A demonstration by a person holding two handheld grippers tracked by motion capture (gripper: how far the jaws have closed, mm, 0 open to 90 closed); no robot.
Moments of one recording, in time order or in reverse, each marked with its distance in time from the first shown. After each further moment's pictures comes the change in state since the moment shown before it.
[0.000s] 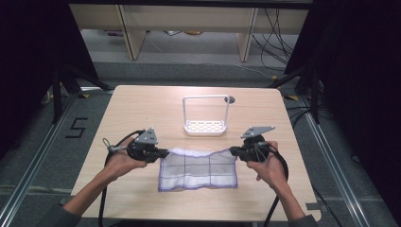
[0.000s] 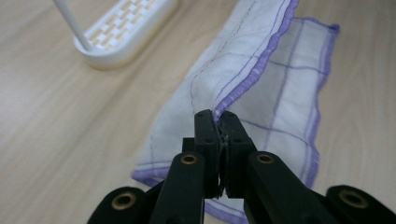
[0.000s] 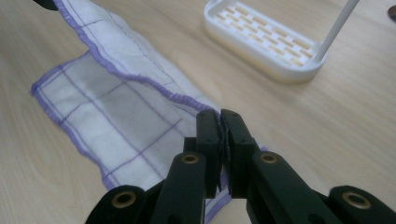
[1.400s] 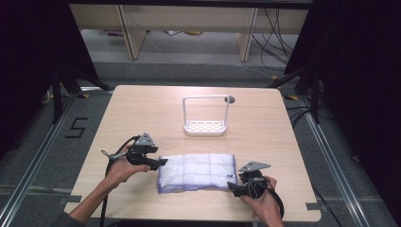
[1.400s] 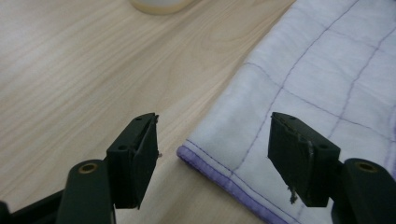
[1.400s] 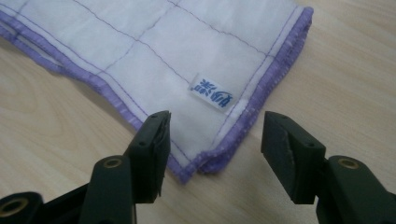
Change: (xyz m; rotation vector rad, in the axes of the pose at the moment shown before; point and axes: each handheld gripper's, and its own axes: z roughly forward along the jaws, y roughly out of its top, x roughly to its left) left arm 0.023 -0.030 0.030 0.038 0.124 -0.205; right arm 0.040 -0.083 0.023 0.091 -0.123 0.137
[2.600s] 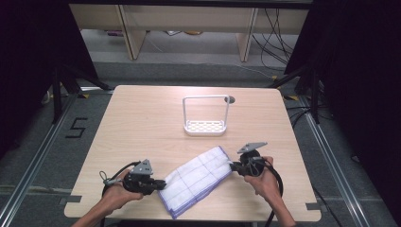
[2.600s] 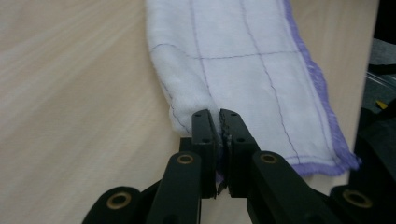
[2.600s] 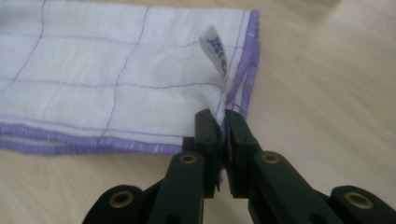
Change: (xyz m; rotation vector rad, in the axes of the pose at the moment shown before) left arm -0.069 -0.051 -0.022 -0.028 -0.232 0.029; right arm -0.033 0.055 0.012 0.034 0.093 -0.100
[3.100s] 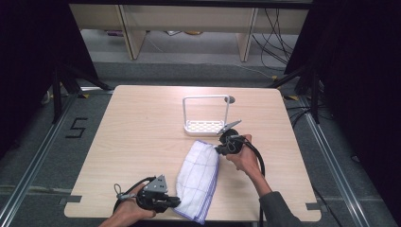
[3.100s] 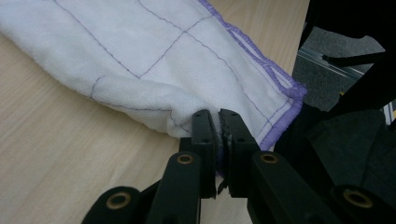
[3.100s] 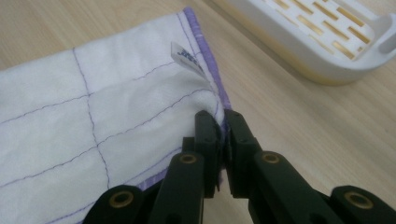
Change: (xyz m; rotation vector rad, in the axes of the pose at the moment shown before) left arm -0.046 0.004 0.025 0.013 -0.092 0.053; right arm -0.002 0.070 0.045 0.105 -0.015 -0.045
